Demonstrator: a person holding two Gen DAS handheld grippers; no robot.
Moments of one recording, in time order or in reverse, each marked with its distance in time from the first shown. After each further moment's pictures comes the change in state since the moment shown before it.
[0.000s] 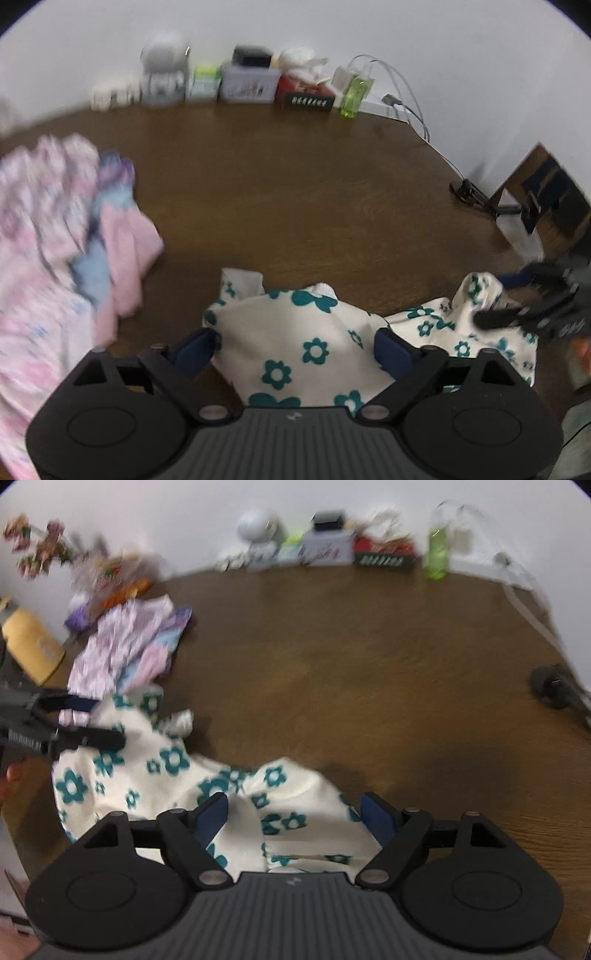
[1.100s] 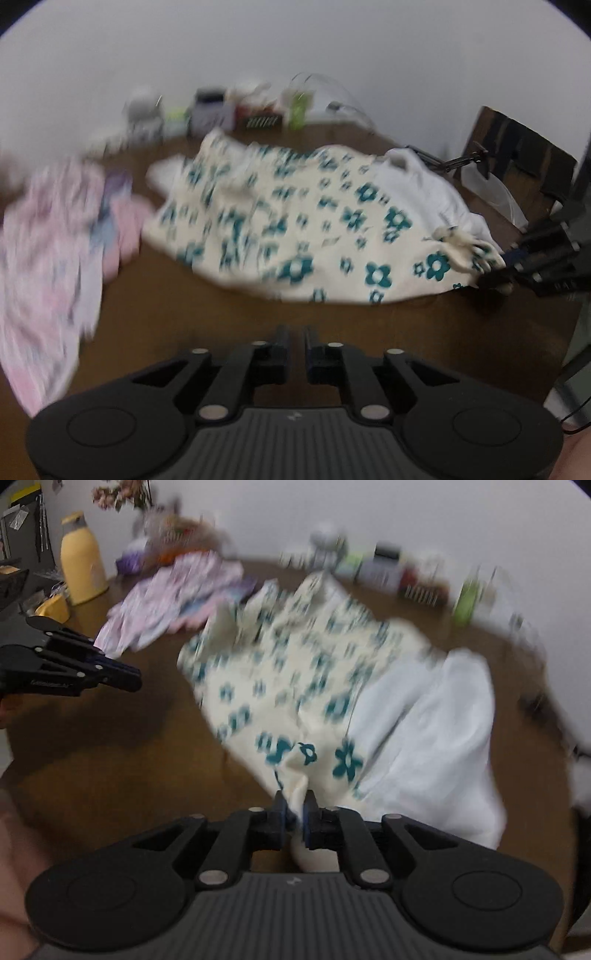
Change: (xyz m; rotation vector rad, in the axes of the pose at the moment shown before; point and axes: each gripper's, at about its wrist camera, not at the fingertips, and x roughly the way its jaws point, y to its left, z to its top) left arm -0.055 -0.045 -0.141 0.207 -0.171 0.062; right arm -0.045 0.060 -0.120 -0.267 -0.096 -0.077
